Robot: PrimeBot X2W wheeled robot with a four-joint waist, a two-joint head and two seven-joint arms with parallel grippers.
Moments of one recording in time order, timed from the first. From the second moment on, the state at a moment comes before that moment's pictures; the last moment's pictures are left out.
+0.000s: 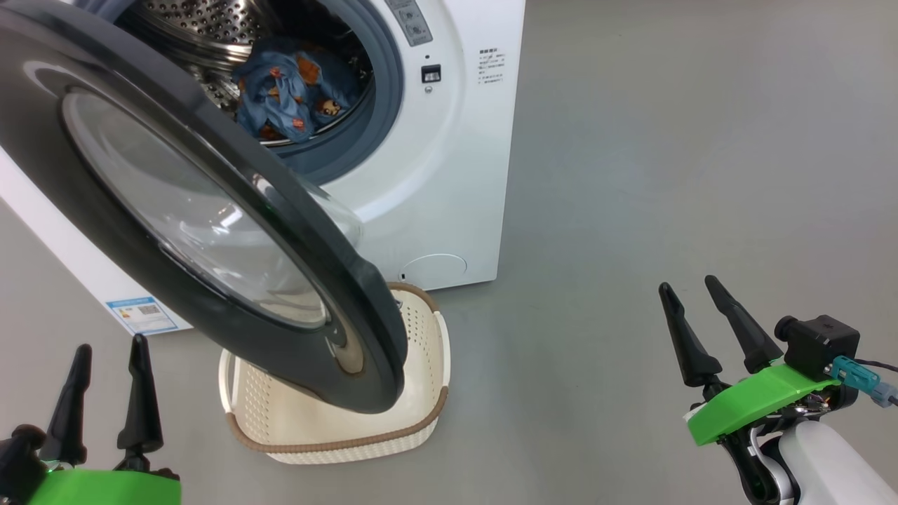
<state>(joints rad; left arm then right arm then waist) -0.10 0.24 0.02 0.21 -0.51 -0.12 -0.25 -0.26 -0.26 0.28 0.37 0.56 0.13 -0.25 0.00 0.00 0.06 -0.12</state>
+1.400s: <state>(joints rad) -0.10 0.23 0.01 0.23 -0.50 -0.12 -0.25 -0.26 -0.26 0.28 0.35 0.55 0.13 -0.25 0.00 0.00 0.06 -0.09</state>
